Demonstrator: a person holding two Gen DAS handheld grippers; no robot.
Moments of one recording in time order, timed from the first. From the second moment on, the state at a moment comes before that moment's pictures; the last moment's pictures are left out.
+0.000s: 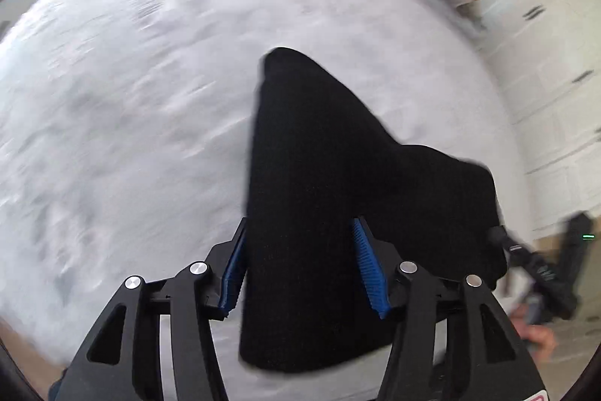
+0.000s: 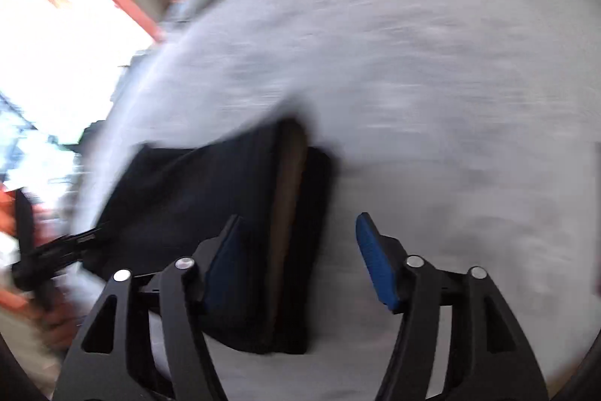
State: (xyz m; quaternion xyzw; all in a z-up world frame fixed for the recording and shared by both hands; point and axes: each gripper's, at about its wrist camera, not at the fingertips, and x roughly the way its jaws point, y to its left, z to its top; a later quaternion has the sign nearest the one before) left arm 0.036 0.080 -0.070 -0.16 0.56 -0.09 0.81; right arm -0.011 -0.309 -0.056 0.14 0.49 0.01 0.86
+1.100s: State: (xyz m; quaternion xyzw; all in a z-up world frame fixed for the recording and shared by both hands) left arm 0.038 0.003 -0.055 0.00 0.48 -0.05 0.88; right arm -0.044 -0.255 -0.090 0.15 0.47 0.02 0.87
